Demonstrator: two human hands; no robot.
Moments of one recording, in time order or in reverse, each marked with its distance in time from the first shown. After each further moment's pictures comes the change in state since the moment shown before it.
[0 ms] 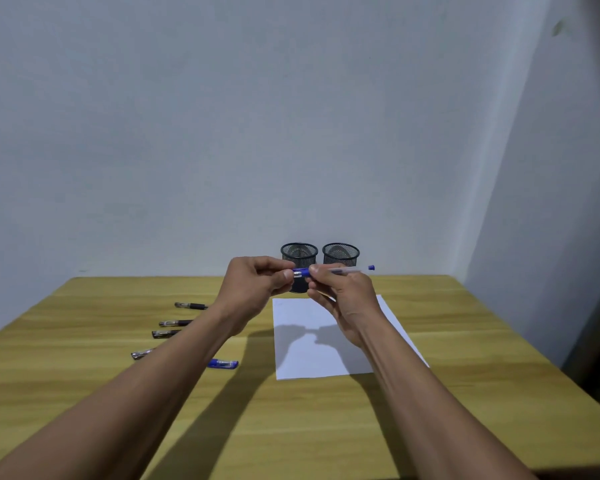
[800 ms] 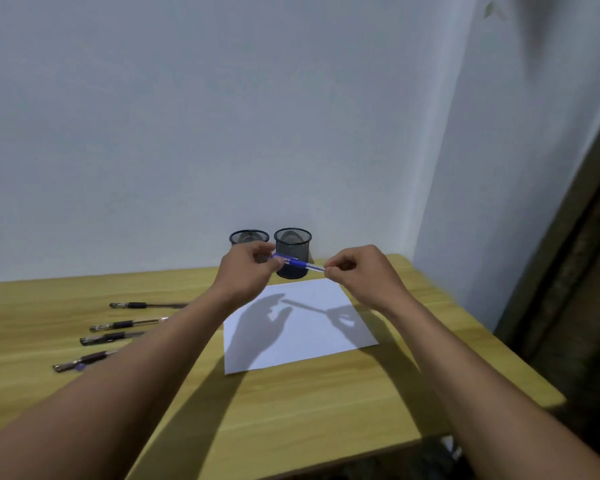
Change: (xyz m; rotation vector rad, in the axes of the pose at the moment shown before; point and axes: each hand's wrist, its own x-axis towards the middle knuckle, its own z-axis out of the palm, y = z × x) left_hand 0.031 -0.018 0.064 0.409 -0.081 0.067; right_hand 0.001 -0.045 -0.100 -1.090 0.156 -0.269
